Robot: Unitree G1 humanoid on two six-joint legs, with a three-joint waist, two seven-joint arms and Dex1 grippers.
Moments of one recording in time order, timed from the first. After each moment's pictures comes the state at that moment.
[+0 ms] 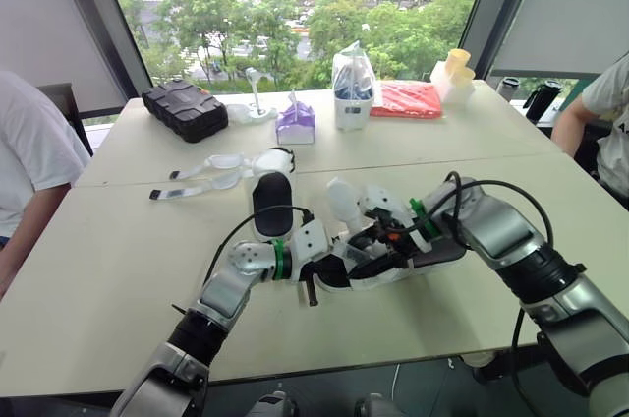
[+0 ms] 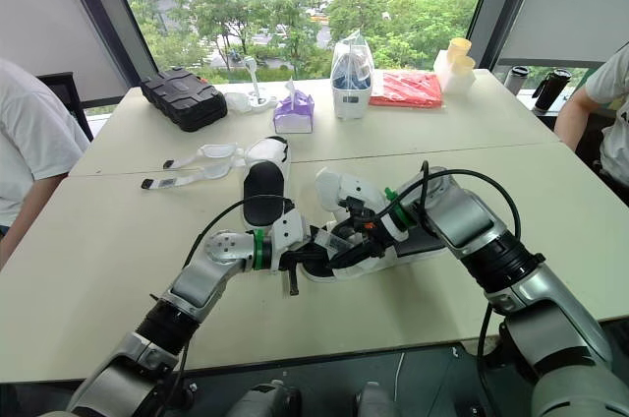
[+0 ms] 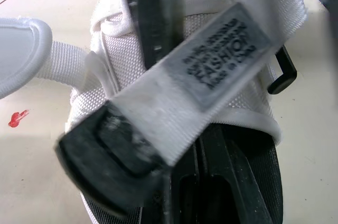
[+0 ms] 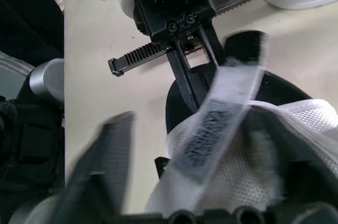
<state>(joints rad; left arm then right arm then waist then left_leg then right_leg) -0.52 0.26 -0.34 0.23 -0.07 0.10 -0.97 -0.84 -0.71 0.47 0.03 0.25 0.77 1.37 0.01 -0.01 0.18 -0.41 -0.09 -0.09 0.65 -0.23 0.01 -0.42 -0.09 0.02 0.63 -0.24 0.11</state>
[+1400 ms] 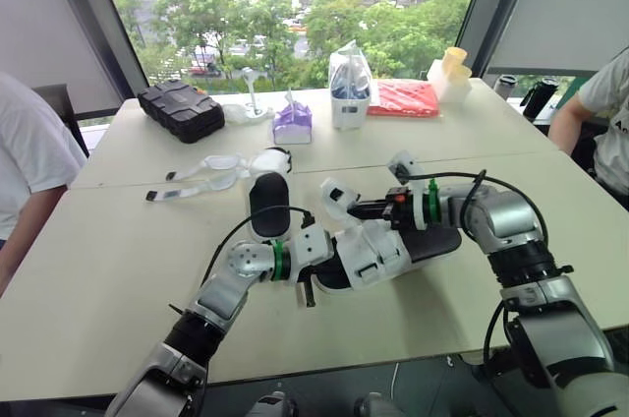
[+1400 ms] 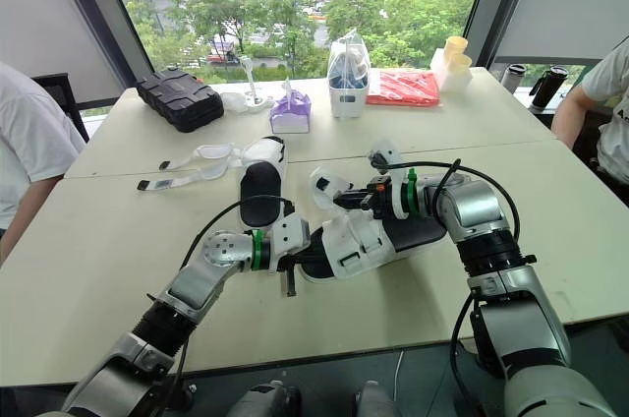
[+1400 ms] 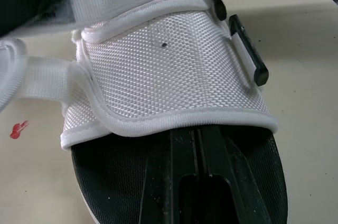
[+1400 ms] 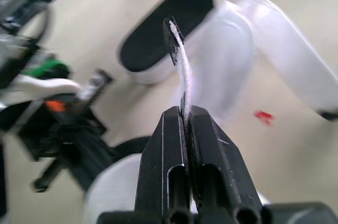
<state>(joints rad) -0.51 0.29 -0.37 0.21 -0.04 0.06 -0.97 -0.83 -0.55 0.14 0.34 0.38 0.84 1.04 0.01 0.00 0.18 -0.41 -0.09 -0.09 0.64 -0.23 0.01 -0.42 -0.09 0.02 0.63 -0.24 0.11</state>
